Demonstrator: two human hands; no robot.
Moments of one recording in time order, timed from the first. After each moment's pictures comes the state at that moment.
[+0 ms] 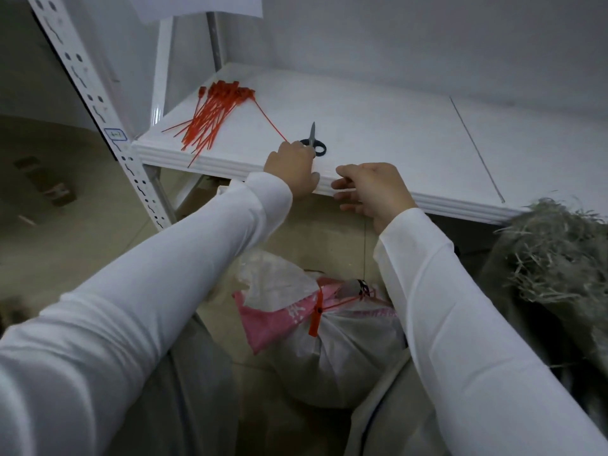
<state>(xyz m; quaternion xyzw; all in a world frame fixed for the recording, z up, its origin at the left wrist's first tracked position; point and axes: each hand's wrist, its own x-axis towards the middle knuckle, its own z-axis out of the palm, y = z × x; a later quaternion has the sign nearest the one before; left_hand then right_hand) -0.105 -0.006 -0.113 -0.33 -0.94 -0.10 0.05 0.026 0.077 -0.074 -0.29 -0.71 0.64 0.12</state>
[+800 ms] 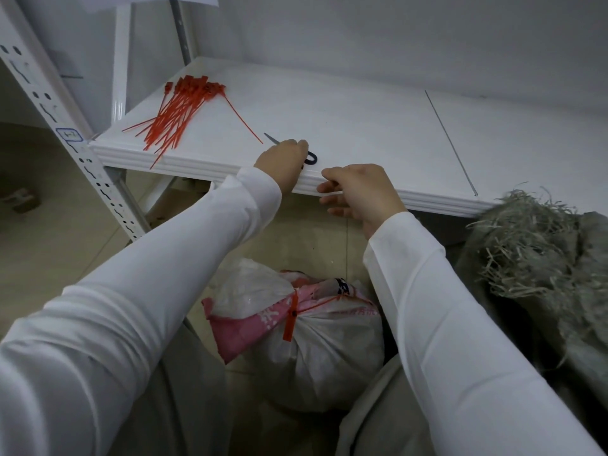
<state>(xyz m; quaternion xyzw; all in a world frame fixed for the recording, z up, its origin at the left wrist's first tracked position) -0.115 0.031 -0.125 -0.39 -0.91 -0.09 0.08 0.042 0.097 -0.077 -0.29 -0.72 0.62 0.12</state>
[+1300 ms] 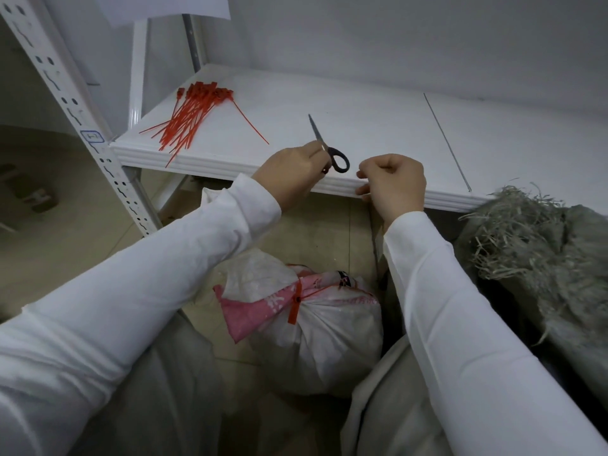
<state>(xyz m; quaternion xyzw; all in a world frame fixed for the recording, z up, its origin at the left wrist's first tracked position) -0.054 -0.010 -0.099 -0.59 -0.74 -0.17 0.28 0.071 0.110 -0.076 -0.32 -0.74 0.51 0.29</state>
